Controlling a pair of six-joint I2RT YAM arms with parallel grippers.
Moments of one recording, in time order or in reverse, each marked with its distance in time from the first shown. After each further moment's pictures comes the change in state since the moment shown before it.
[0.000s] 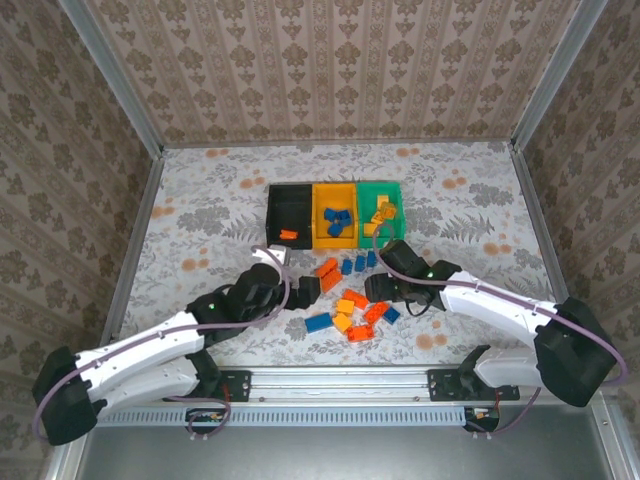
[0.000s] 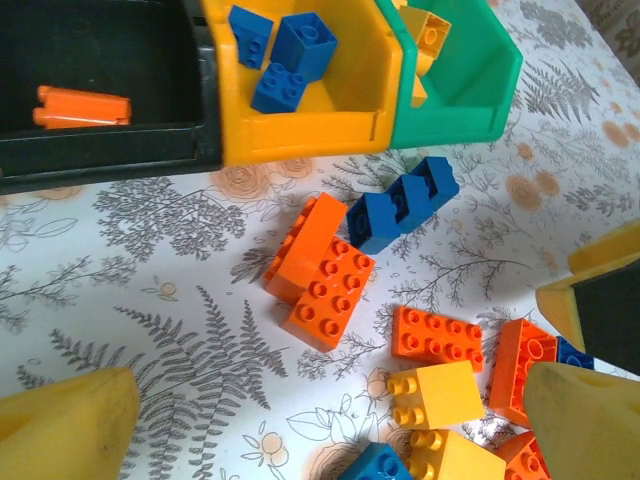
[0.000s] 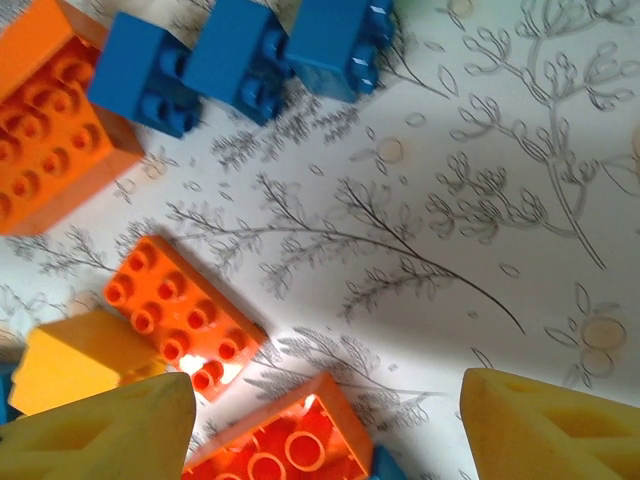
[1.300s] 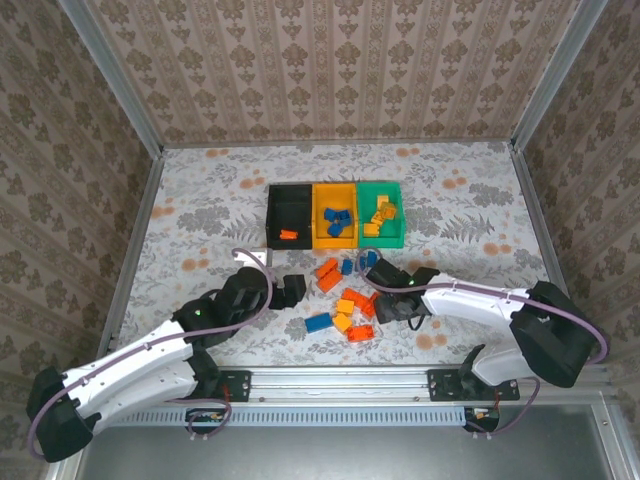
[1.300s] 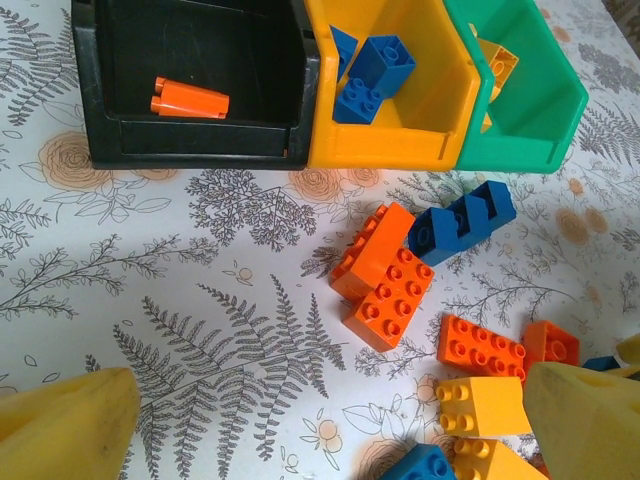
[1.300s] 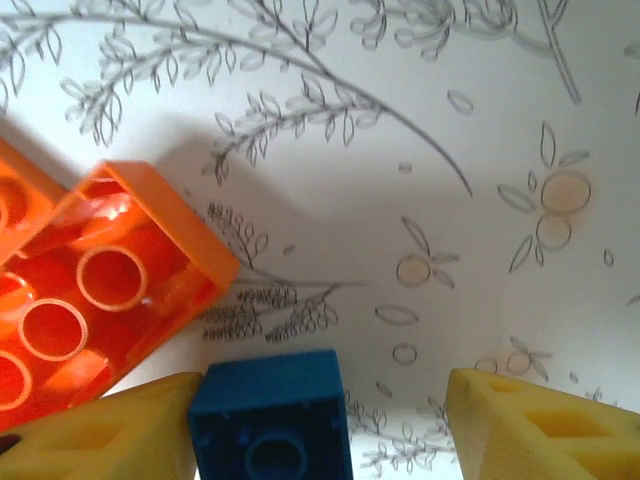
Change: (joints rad) left arm 0.052 -0.101 -0.031 -0.091 -0.042 -0.051; right arm 0.101 0.142 0.000 -0.133 0.130 0.013
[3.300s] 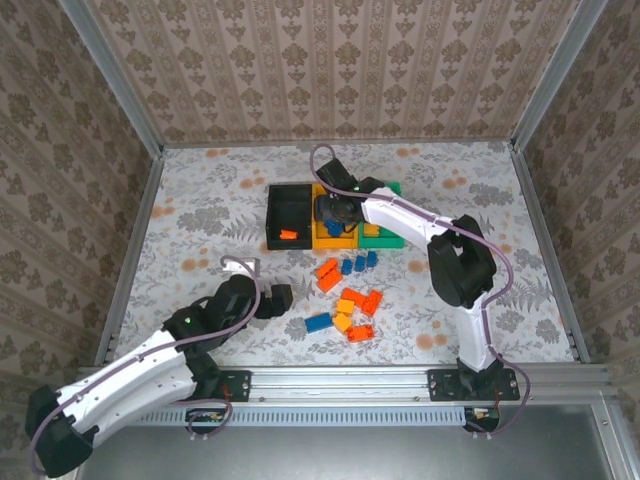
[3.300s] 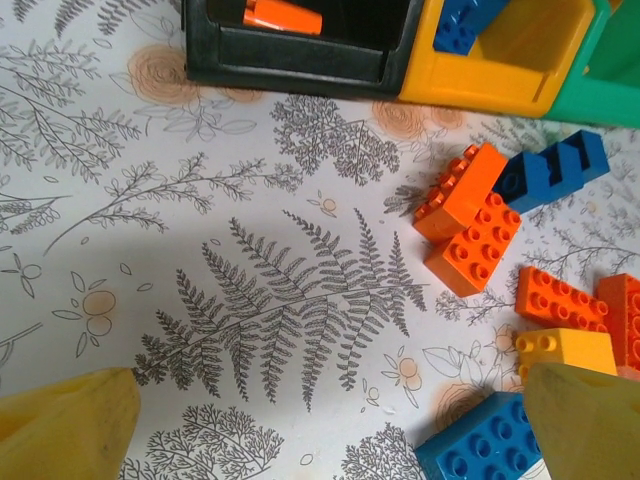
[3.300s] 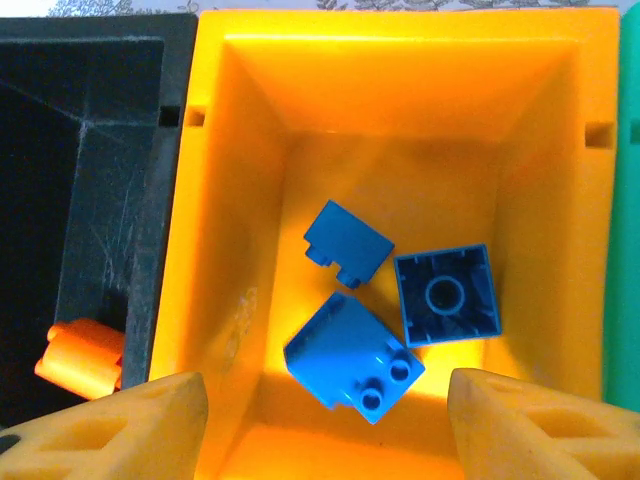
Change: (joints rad) left arm 0.055 -0.099 -0.063 -0.151 0.030 -0.024; right arm -0.160 0.648 0.991 0.032 -0.050 -0.013
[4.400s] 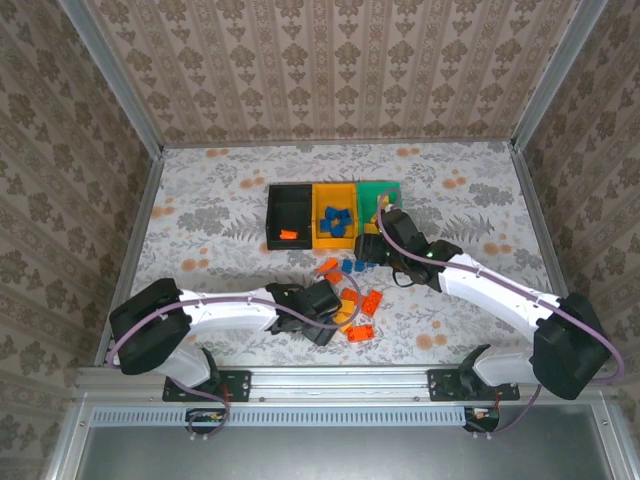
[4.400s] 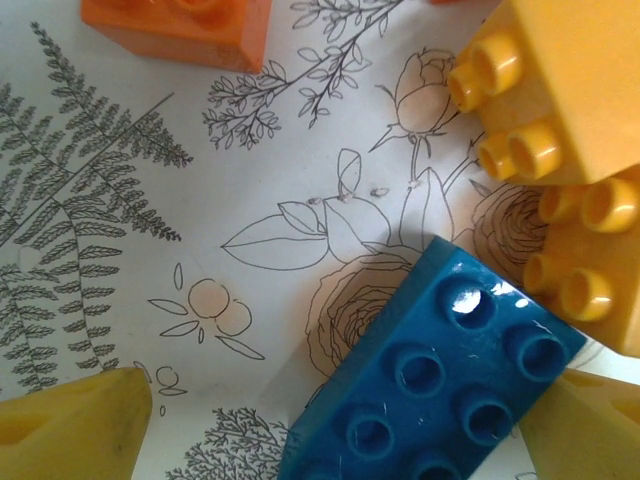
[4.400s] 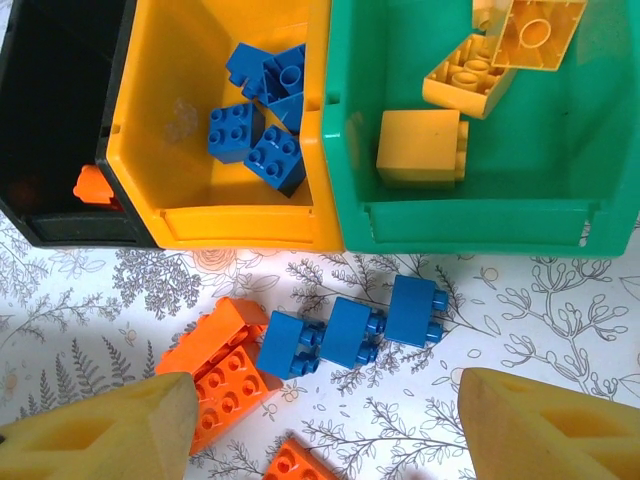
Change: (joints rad) left arm -0.289 0.835 0.322 -0.022 0.058 0.285; right arm 0.012 -0.736 -0.799 0.246 0.002 0.101
